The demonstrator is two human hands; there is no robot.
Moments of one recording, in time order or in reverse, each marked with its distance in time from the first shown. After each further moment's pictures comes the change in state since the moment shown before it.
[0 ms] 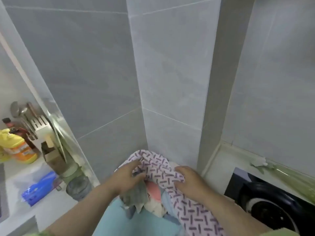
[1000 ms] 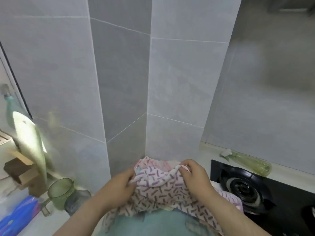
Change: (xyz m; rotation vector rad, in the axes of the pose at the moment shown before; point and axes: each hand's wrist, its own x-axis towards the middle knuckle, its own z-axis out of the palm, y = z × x) left_hand -0.059 -0.088 -0.069 -0.102 -0.010 0.415; right_hand -0.071 -0.148 0.049 0.054 0.580 0.131
